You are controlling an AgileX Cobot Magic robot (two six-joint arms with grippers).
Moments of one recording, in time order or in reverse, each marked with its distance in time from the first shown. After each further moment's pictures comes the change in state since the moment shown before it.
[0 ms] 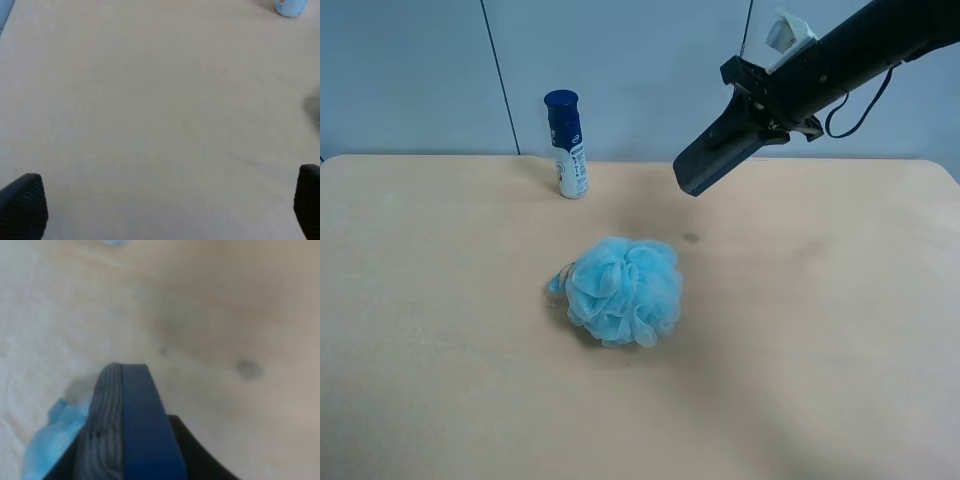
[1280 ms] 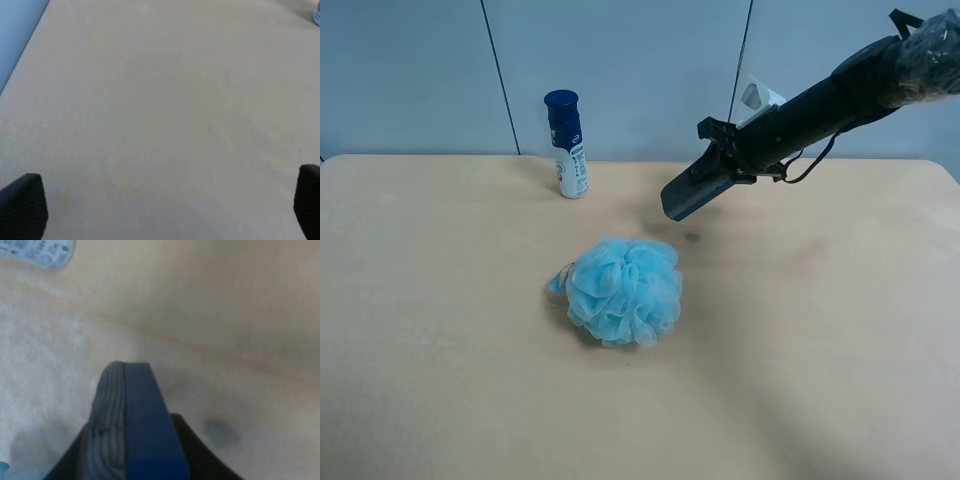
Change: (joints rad) left arm 0.102 0.000 0.000 -0.001 0.000 0.000; right arm 0.000 0.226 0.000 0.198 -0.170 -0.219
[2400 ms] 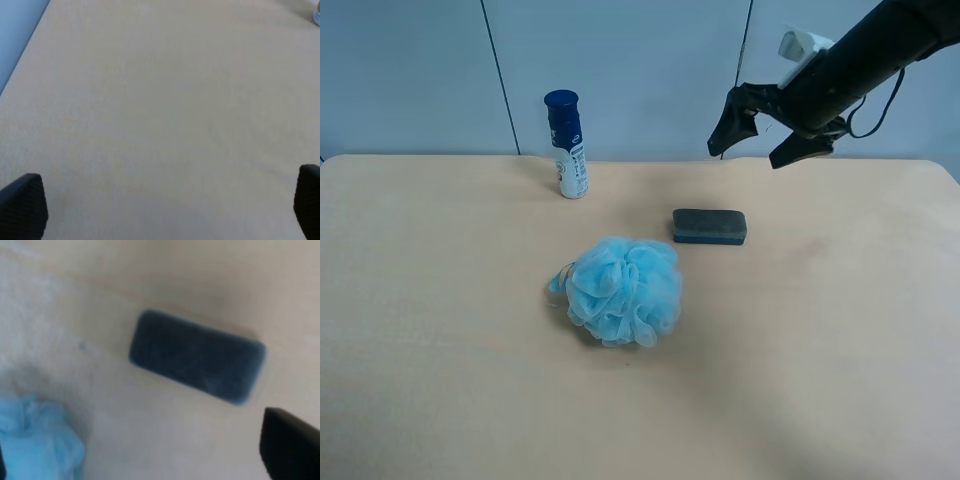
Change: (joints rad) left arm 0.000 0.000 0.000 0.000 0.000 0.000; right arm 0.000 -0.275 -0.002 -0.469 0.144 0.343
